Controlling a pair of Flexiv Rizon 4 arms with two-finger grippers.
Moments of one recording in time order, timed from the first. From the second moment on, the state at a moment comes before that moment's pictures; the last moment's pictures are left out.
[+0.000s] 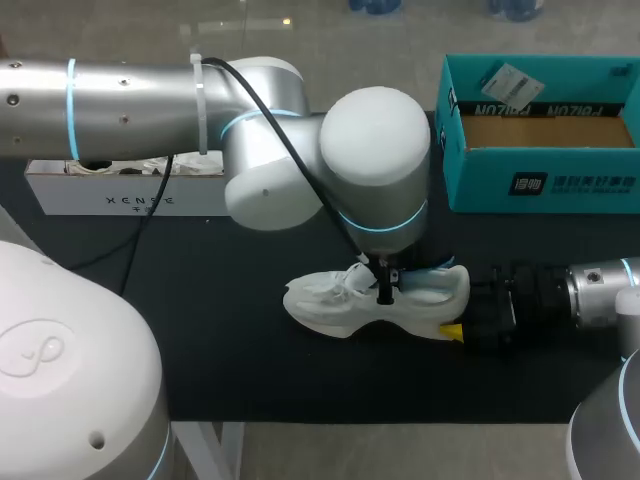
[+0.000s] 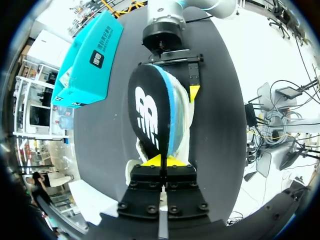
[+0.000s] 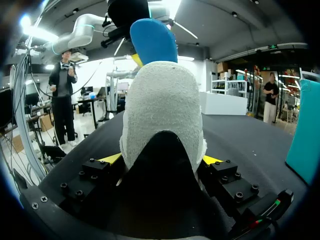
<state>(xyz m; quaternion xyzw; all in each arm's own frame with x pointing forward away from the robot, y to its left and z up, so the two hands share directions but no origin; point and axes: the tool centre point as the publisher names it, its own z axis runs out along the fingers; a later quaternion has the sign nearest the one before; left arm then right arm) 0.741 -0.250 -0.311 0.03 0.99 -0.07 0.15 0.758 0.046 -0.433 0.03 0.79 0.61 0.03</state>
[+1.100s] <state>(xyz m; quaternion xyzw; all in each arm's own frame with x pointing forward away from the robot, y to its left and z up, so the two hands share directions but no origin) 0.699 -0.299 -0.309 0.07 0.98 -0.08 0.16 0.757 0.046 -0.433 0.03 0.79 0.61 0.03</state>
